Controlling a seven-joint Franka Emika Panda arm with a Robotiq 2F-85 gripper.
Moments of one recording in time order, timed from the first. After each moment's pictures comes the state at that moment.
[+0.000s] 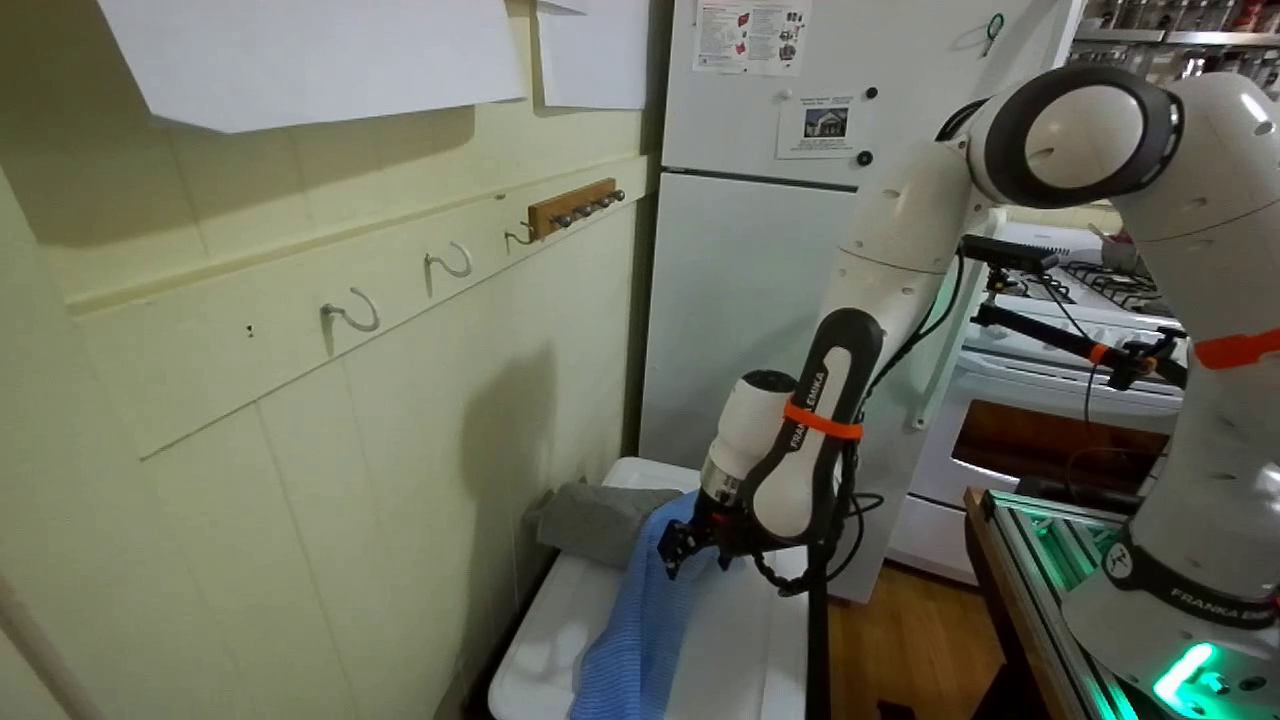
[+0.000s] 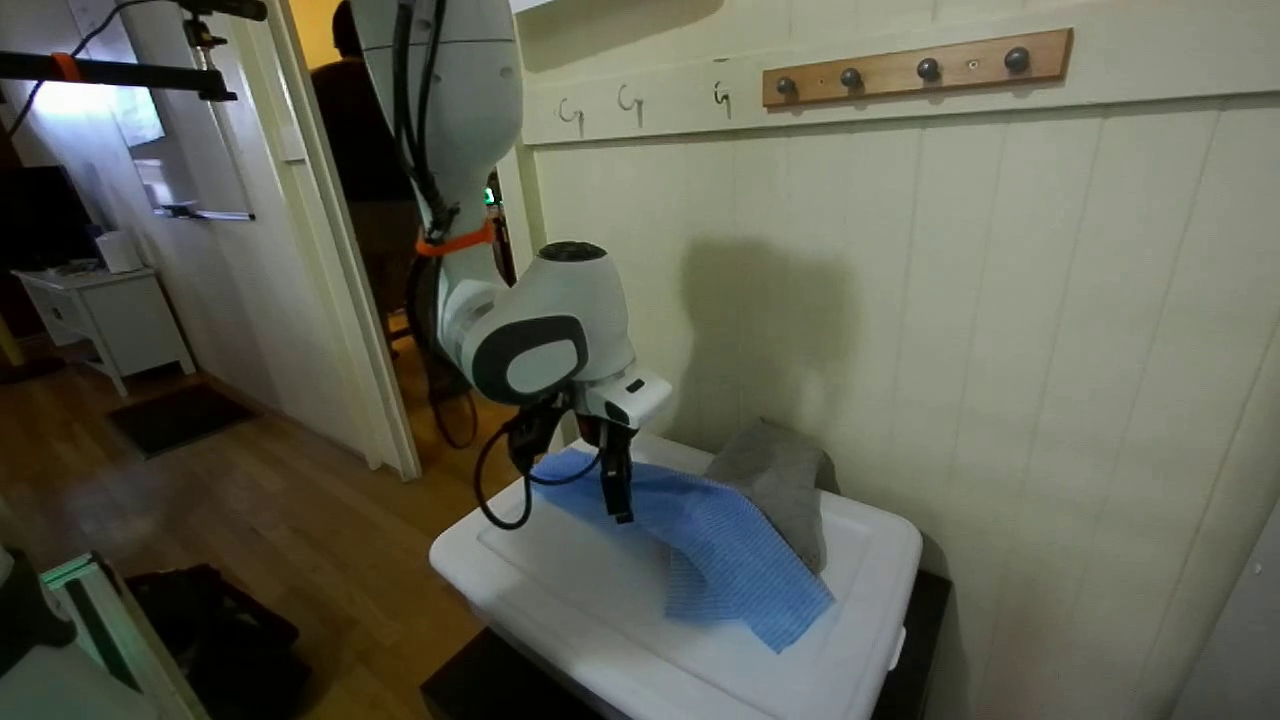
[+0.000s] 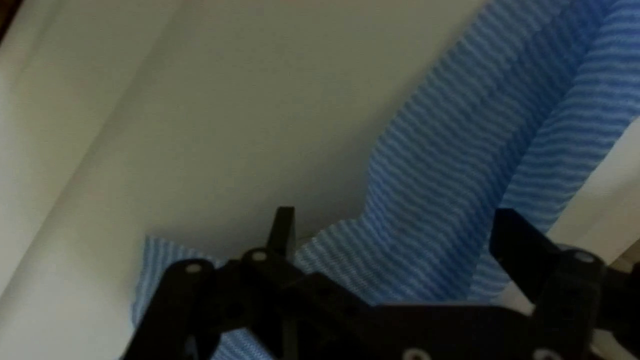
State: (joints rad) arm -0.17 0.71 0.12 -2.33 0.24 3.23 0.56
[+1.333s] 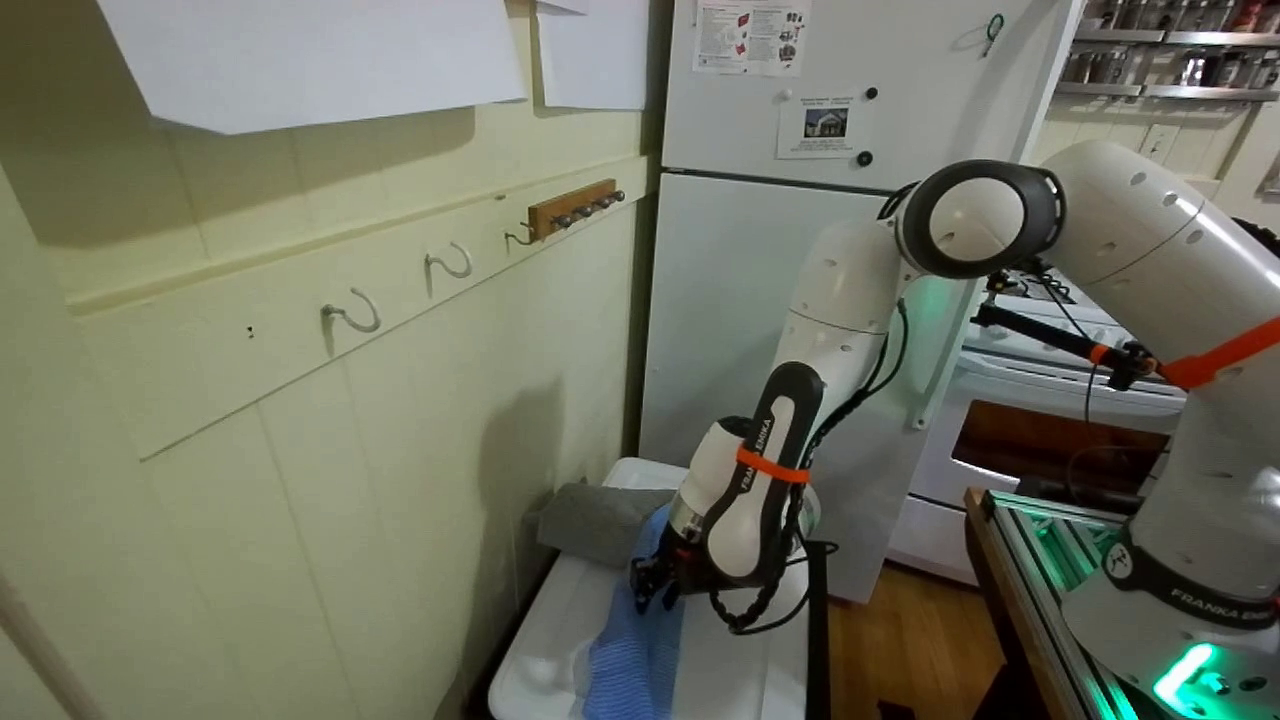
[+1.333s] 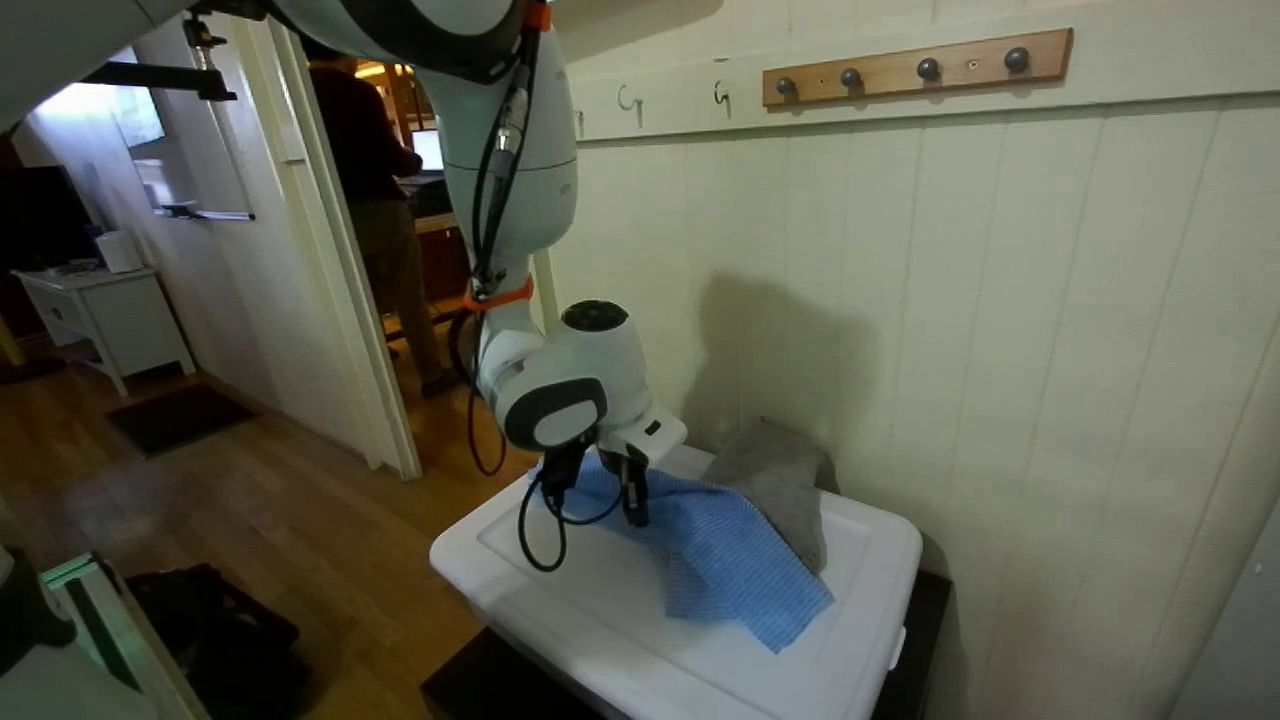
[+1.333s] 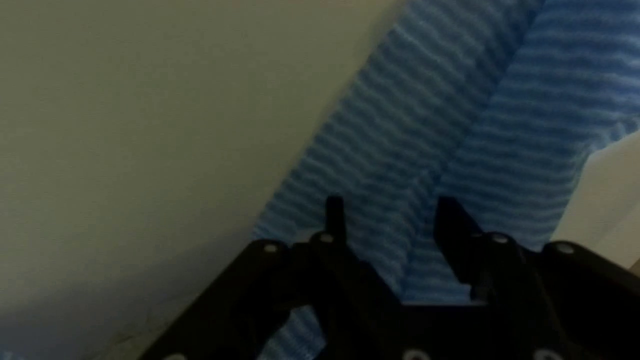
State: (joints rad) arm -0.27 0.98 0.23 -2.09 0.25 3.33 0.47
